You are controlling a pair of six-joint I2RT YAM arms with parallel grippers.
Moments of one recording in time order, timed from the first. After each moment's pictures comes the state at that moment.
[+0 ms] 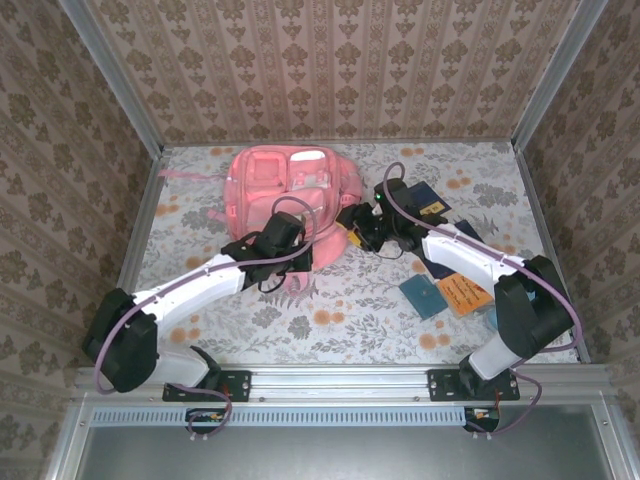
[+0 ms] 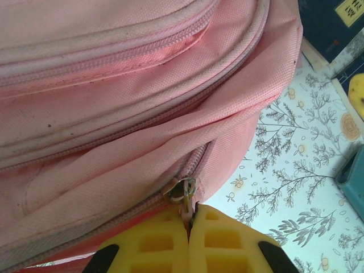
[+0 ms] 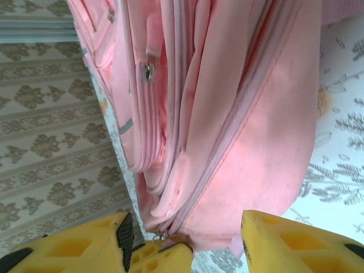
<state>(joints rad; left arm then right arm) -0.77 1.36 0.88 -0.38 0.00 -0.63 0.51 1.56 1.06 -0.21 -0.36 1.22</state>
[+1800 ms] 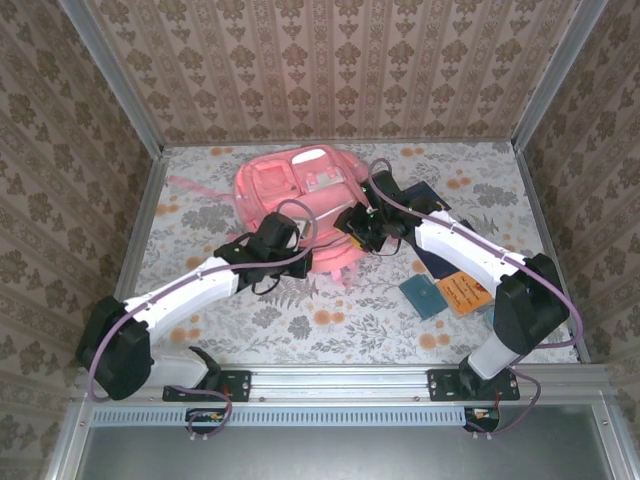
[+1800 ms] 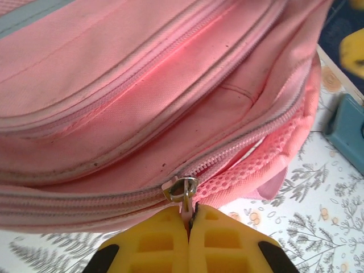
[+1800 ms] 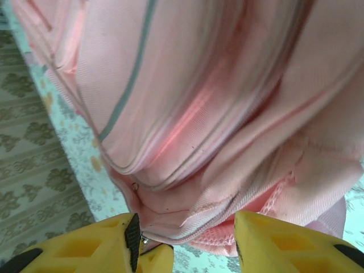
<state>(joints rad) -0.77 1.32 0.87 -0.41 0.12 -0.45 0.56 1.60 1.26 -0.59 -0.24 1.18</state>
